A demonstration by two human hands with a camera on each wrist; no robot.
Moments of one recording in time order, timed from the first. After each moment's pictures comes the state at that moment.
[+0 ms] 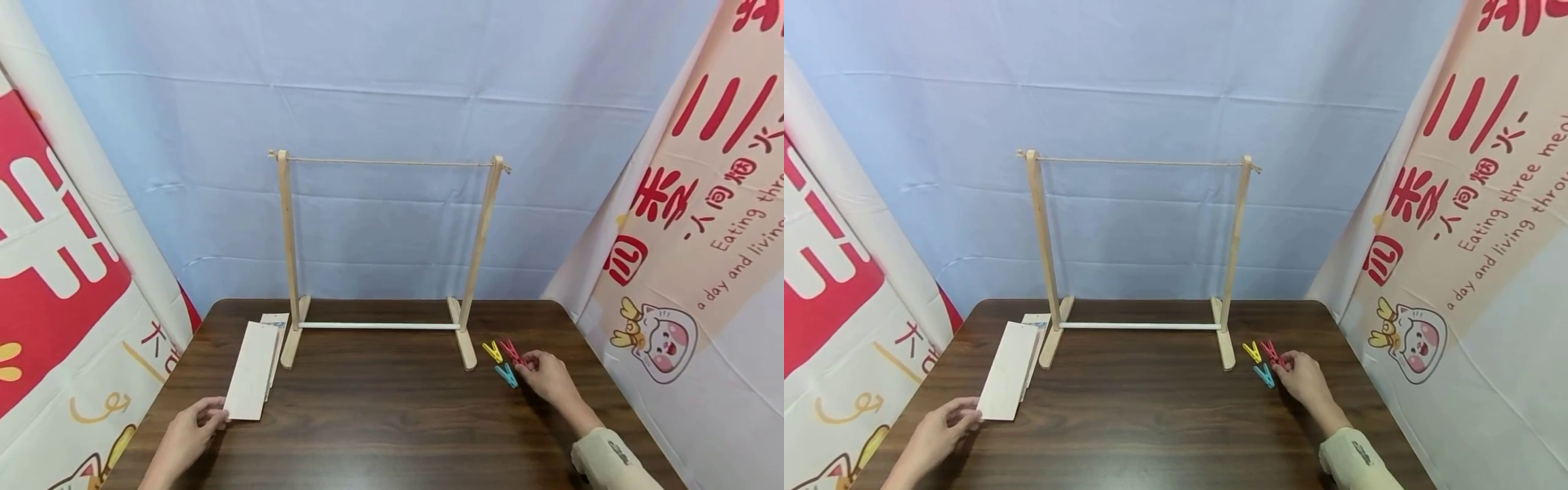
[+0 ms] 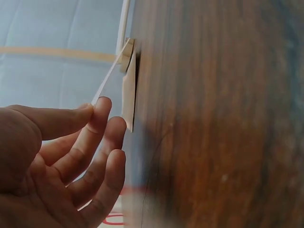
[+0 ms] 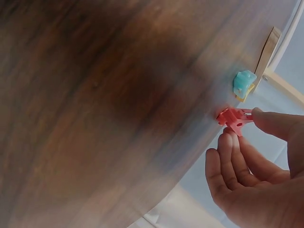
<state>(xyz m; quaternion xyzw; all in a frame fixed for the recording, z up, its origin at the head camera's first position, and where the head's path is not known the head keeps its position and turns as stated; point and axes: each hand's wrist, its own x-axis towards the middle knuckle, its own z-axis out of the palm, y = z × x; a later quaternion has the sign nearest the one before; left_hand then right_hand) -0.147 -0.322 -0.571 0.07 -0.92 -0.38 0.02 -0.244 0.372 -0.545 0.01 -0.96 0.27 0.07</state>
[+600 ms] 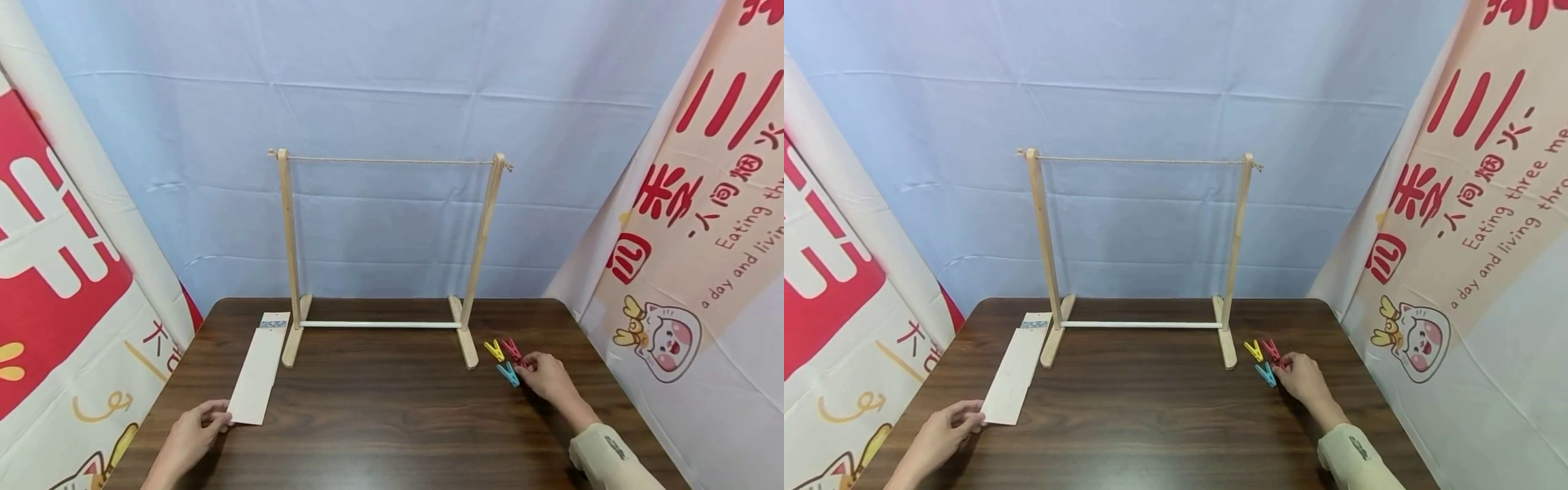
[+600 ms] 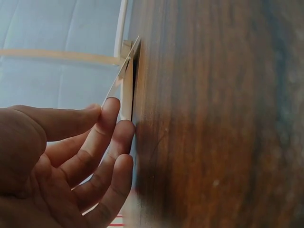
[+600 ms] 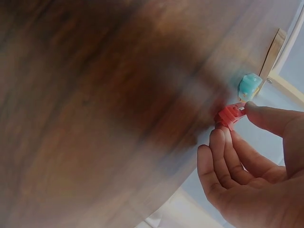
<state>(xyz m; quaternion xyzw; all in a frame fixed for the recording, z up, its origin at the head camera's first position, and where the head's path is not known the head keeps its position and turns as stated) -0.147 -0.324 -0.577 0.06 -0.93 -0.36 0.00 -0.251 0.373 -0.551 0.01 -0.96 0.26 0.04</state>
